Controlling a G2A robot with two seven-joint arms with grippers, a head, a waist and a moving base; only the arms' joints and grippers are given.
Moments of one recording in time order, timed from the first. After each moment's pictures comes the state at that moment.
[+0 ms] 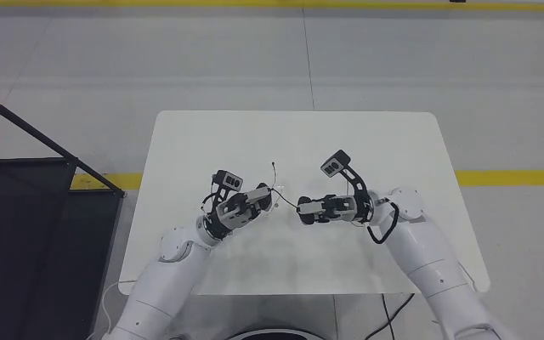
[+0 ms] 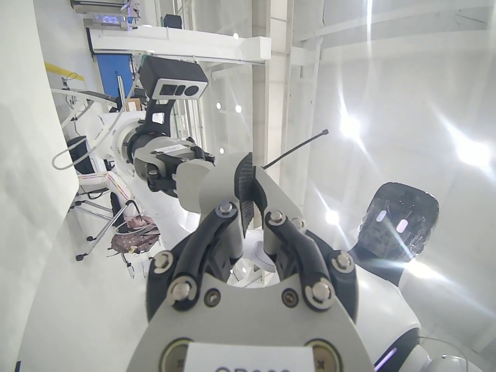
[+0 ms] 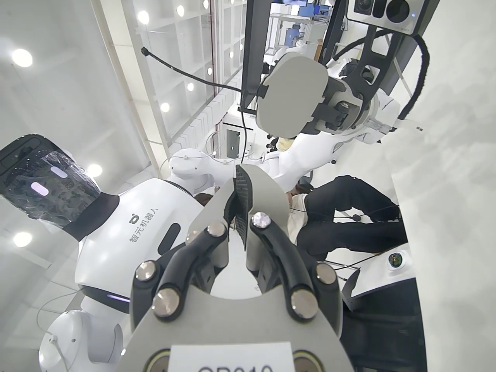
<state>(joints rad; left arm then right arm) 1.20 -1.29 -1.22 -1.37 -0.88 -0.42 -1.06 -0.81 -1.22 1.03 -1.12 0.81 -0.31 1.51</state>
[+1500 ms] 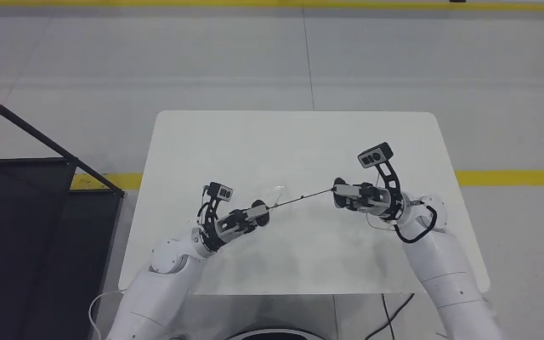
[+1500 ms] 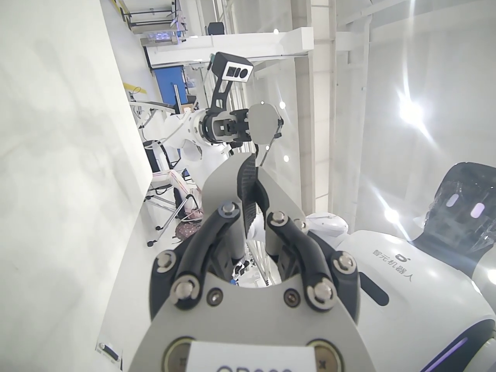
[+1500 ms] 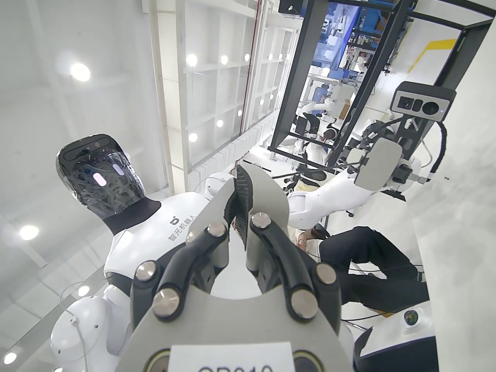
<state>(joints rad) 1.27 -1.27 -1.26 -1.37 -0.65 -0.54 -1.03 -0.91 -1.20 1.23 -1.18 0.94 -0.33 1.49</state>
